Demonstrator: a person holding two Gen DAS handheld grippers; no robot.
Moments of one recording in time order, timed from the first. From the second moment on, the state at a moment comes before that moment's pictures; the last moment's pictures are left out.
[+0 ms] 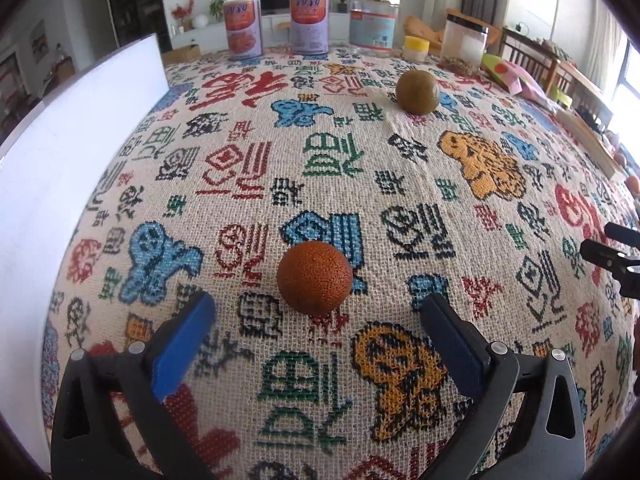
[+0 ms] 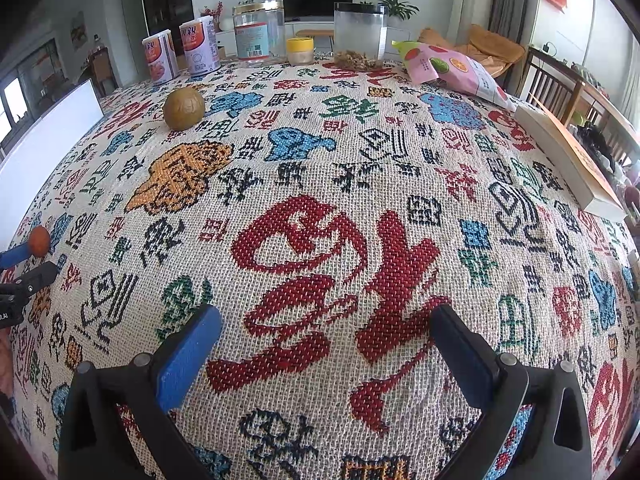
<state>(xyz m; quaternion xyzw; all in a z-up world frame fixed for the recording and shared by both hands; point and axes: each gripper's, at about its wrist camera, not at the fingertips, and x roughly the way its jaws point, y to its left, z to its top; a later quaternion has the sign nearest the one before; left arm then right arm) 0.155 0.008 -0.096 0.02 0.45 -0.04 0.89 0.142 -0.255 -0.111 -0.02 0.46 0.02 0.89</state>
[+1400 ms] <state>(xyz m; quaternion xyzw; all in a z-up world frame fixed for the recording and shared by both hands) 0.153 0.004 -0.097 0.03 0.45 -0.06 0.89 0.098 -0.208 -0.104 -0.02 0.44 0.10 0.89</state>
